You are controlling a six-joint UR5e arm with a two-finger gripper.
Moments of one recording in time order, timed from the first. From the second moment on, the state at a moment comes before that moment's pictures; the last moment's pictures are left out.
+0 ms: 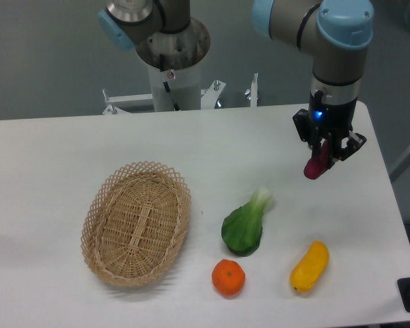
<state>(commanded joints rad) 2.72 -1.79 -1.57 -1.11 1.51 1.48</state>
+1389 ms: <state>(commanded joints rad) 2.66 -1.94 -1.63 -0.95 1.52 0.90</state>
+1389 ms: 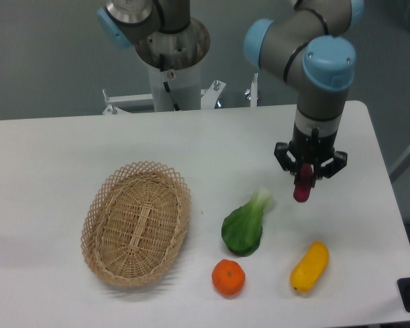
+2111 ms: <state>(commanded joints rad) 2.65 -2.07 -1.70 -0.73 1.56 1.11</state>
